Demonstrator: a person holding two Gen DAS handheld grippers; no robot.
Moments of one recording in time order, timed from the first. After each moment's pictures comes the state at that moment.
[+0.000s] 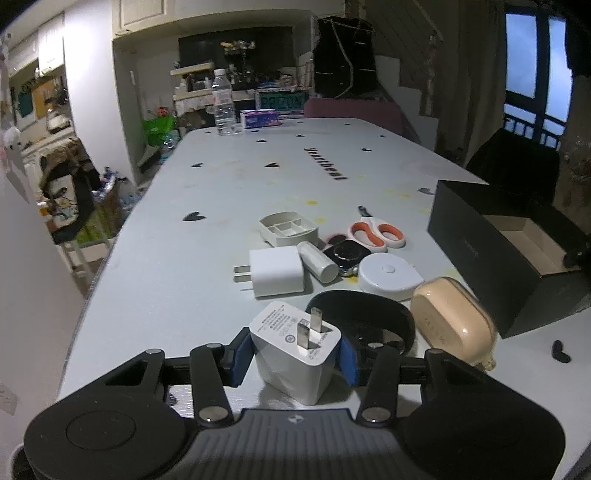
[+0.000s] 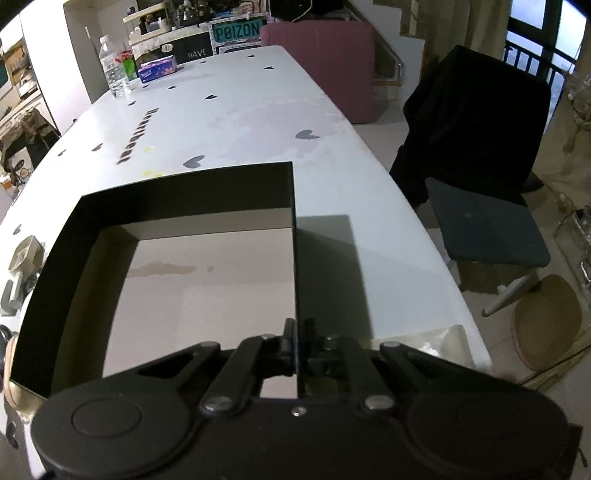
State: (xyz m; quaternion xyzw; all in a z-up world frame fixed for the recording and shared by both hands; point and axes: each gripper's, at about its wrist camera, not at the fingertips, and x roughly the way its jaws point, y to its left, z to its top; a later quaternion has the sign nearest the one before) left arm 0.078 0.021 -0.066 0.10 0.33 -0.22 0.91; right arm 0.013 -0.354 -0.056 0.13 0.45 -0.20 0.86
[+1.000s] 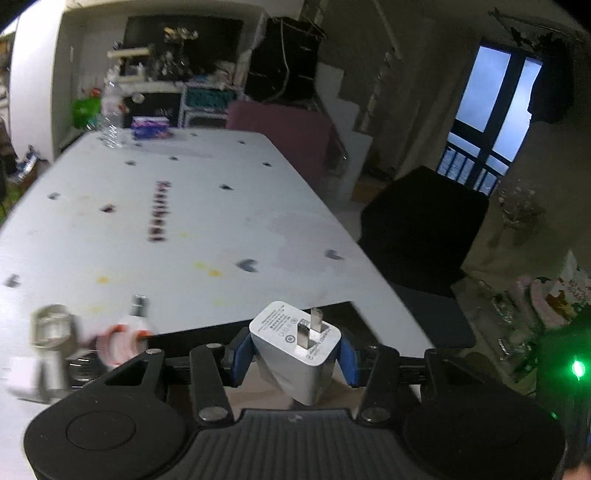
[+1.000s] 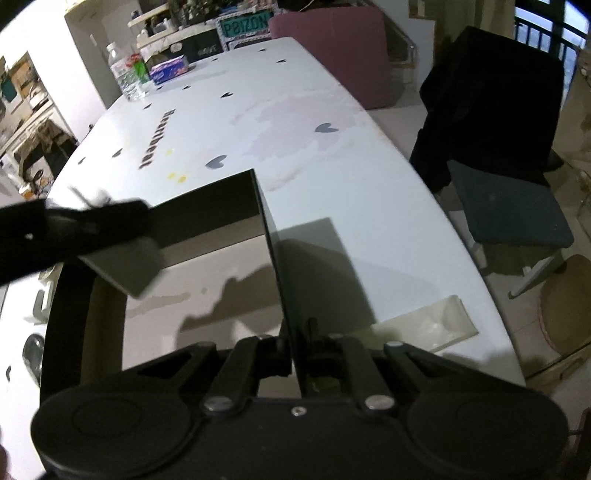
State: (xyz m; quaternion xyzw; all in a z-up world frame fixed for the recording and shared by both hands) left arm 0.087 -0.197 0.012 0.00 0.37 -0.33 0.87; right arm 0.013 -0.359 -0.048 0.18 0.45 -0.17 0.86
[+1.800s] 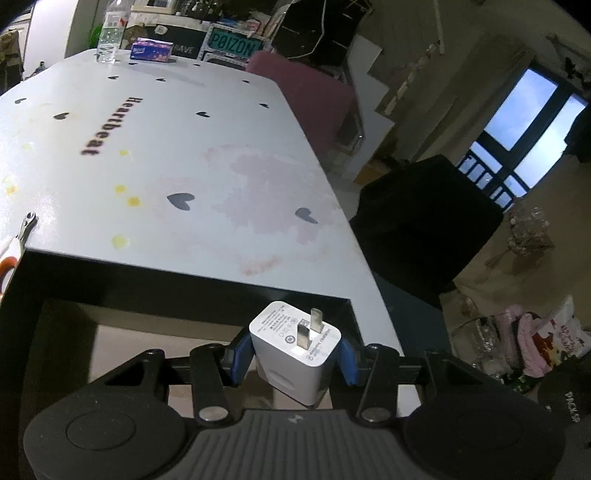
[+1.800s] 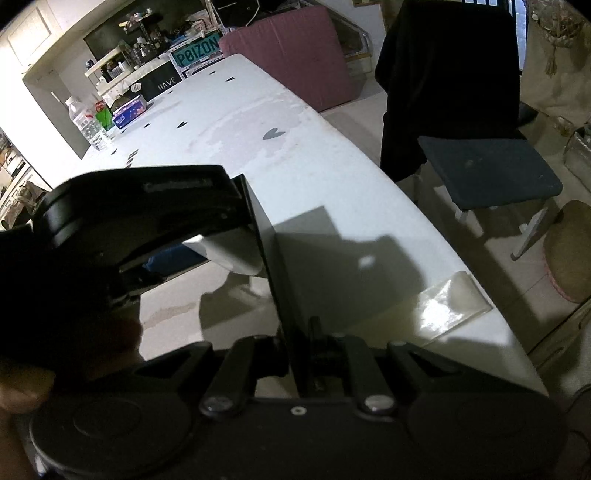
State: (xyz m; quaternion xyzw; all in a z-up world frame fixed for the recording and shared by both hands) left arm 0.111 -0.288 -0.056 -0.09 0.44 -0.30 0.84; right arm -0.009 -0.388 -0.062 0.27 0.42 -0.20 0.85
